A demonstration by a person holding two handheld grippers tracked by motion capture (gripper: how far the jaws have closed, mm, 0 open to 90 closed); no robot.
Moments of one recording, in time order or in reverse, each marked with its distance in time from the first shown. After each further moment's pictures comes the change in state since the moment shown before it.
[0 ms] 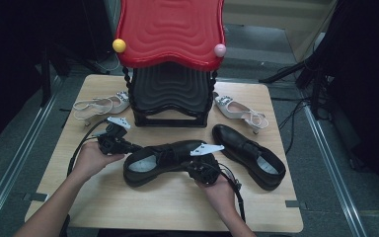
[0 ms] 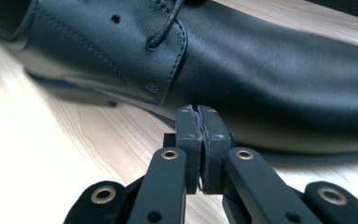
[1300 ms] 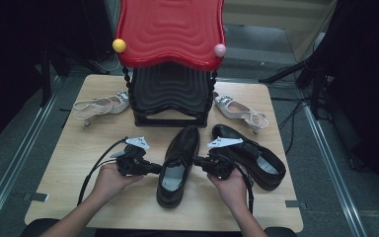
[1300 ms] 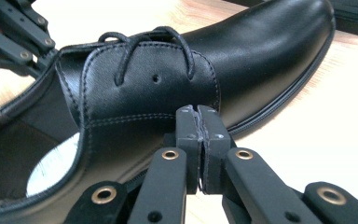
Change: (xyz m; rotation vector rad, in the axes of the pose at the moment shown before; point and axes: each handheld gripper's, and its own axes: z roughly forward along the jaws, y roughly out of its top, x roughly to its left) left arm -0.066 -0.008 0.037 -0.061 -0.066 -0.003; right arm -0.029 0.003 -0.031 -0.035 0.026 0.082
